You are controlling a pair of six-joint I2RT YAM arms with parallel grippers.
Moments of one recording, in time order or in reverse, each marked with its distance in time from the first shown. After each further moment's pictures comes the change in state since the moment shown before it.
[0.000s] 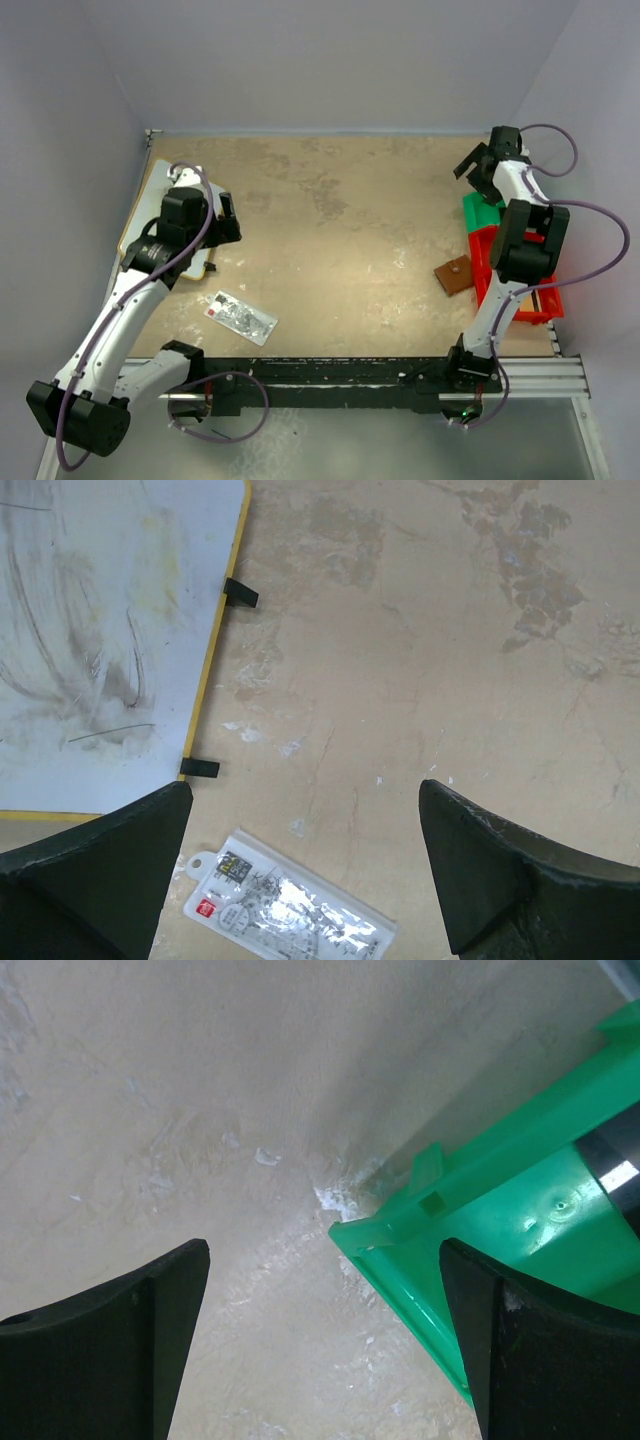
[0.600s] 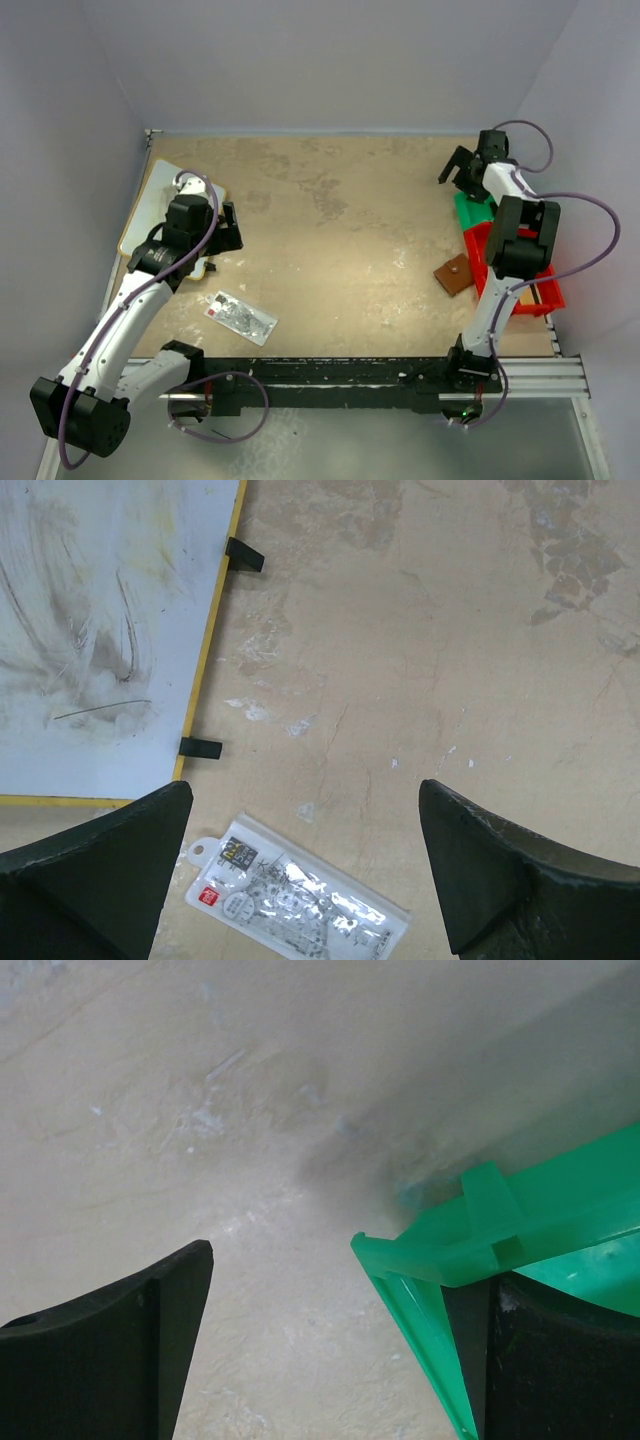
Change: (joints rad) left arm 0.000 -0.024 -0.091 0.010 -0.003 -0.004; right arm 0.032 0.049 -0.030 0.081 -0.172 -0.180
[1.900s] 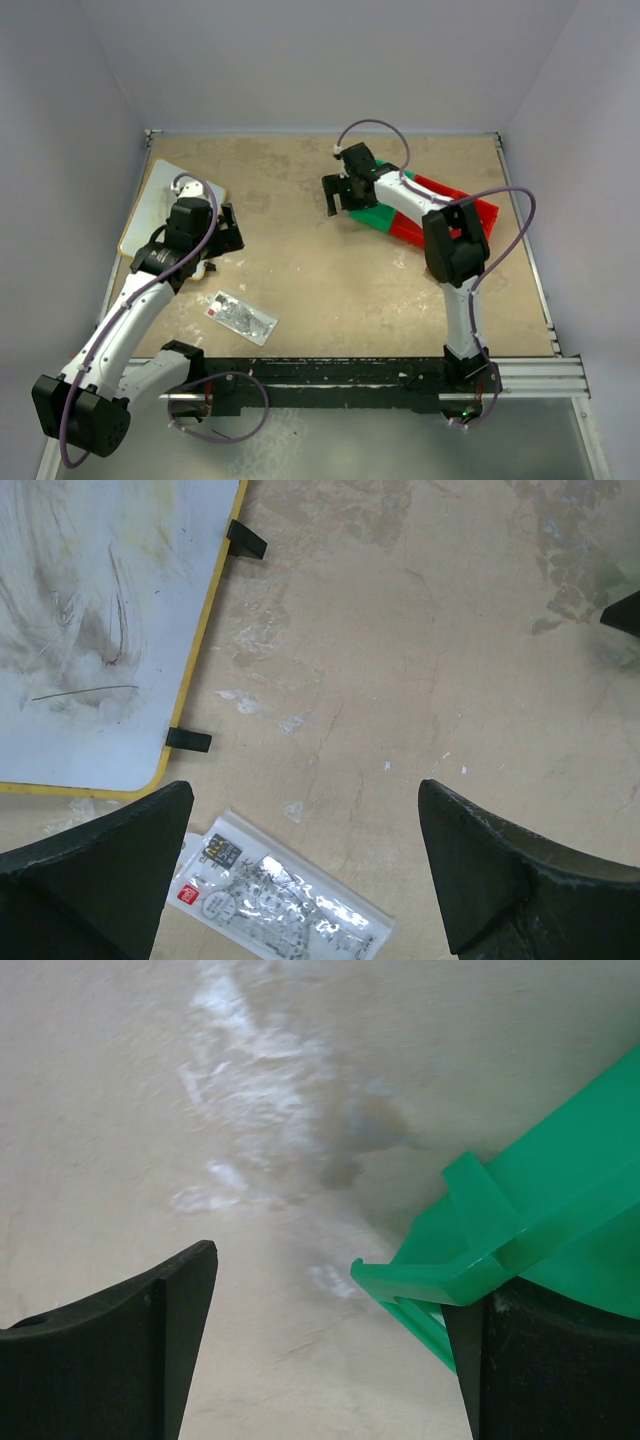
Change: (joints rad) left arm 0.000 0.001 -0.030 0.019 -0.009 -0.070; right arm 0.647 0.056 0.069 -0.071 0.004 -0.173
